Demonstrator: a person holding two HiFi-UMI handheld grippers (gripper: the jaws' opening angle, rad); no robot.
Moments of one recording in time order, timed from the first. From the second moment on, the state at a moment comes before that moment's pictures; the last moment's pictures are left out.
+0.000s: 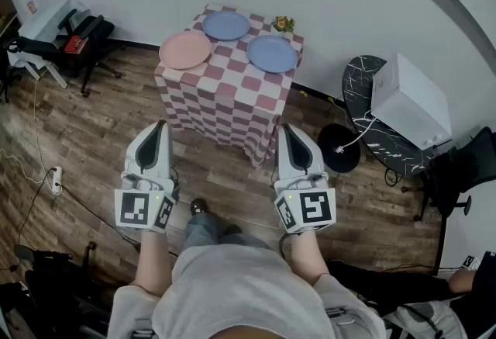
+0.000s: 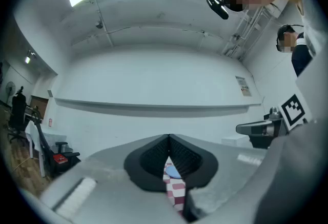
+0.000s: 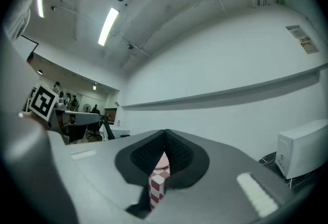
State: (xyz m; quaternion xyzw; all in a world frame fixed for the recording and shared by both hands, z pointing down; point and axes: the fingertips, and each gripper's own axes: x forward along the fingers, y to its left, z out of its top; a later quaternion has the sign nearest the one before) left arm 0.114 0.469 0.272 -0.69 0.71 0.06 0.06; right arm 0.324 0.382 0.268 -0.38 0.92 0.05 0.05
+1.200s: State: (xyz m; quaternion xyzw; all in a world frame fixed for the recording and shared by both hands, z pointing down) left arm 0.035 0.391 0.255 -0.71 0.70 0.06 0.08; right arm 0.248 0.306 0.249 -0.40 0.91 0.06 0.09
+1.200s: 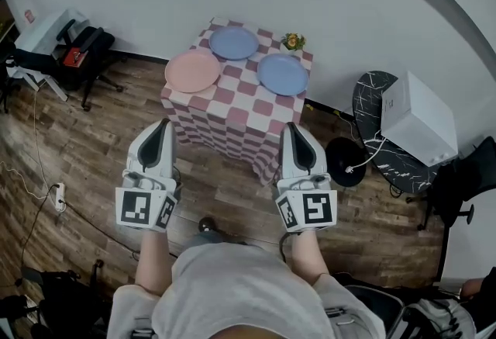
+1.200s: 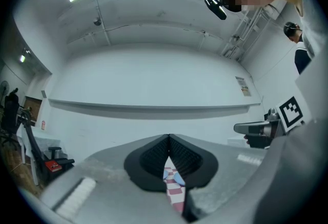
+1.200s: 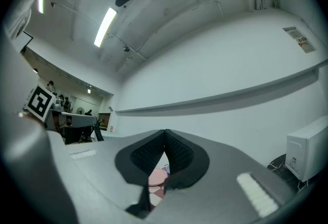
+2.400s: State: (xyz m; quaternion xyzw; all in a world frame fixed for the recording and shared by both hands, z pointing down) left arm -0.088 0.281 0.285 -0.73 0.68 0.06 0.05; right arm 0.122 0.203 0.276 -0.41 0.91 0.05 0.06
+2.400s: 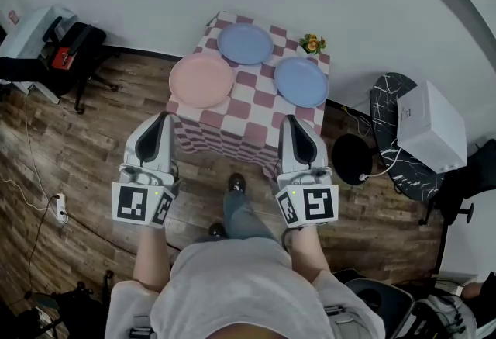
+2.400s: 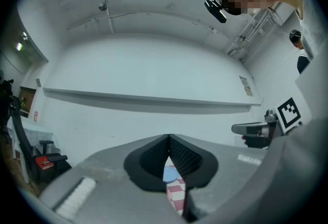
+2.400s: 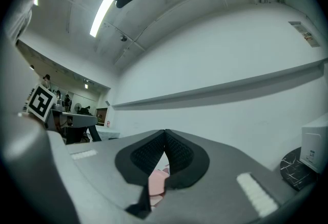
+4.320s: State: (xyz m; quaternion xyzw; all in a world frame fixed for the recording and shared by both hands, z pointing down) left arm -0.211 0.024 0.280 -0.65 0.75 0.04 0.06; right arm -0.022 -0.090 0.279 -0.30 0.95 0.02 0.05
